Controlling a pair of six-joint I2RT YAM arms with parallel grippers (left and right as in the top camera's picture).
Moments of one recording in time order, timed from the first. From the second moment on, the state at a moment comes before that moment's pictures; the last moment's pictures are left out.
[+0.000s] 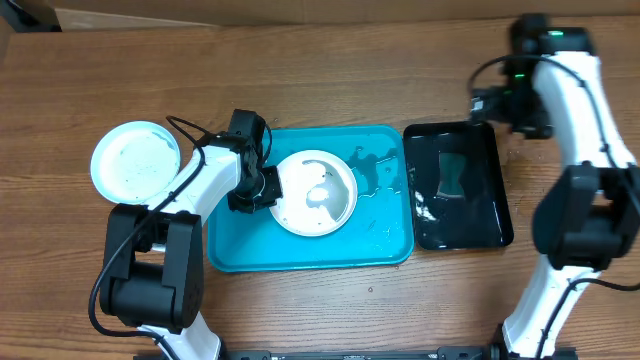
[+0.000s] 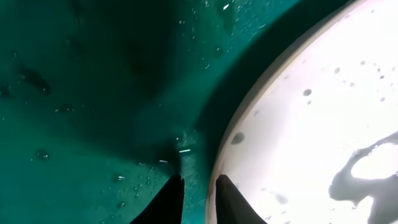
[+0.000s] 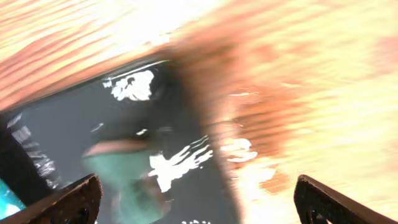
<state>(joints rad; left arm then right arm) -0.19 1.85 1.14 -0.81 0.14 -0.42 -0.08 2.13 1.96 -1.37 0.04 0.20</state>
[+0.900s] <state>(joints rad) -0.20 1.84 1.12 -0.81 0.16 -0.47 -0.44 2.13 1.96 -1.25 0.06 0.28</state>
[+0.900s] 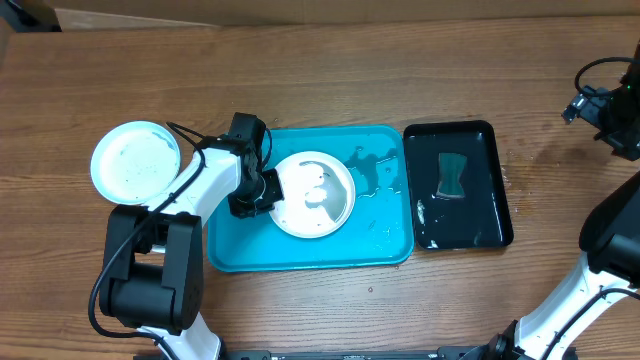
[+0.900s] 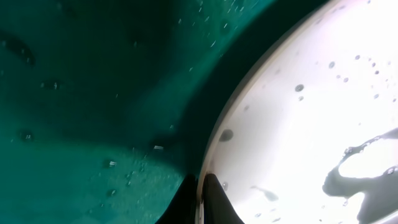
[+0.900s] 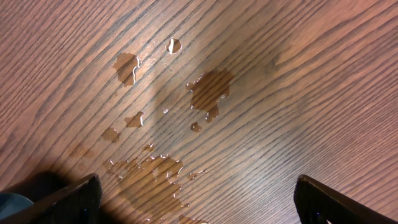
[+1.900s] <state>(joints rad) -0.31 1.85 1.63 -0.98 0.01 -0.48 -0.44 2.13 1.96 -1.25 0.06 0.28</state>
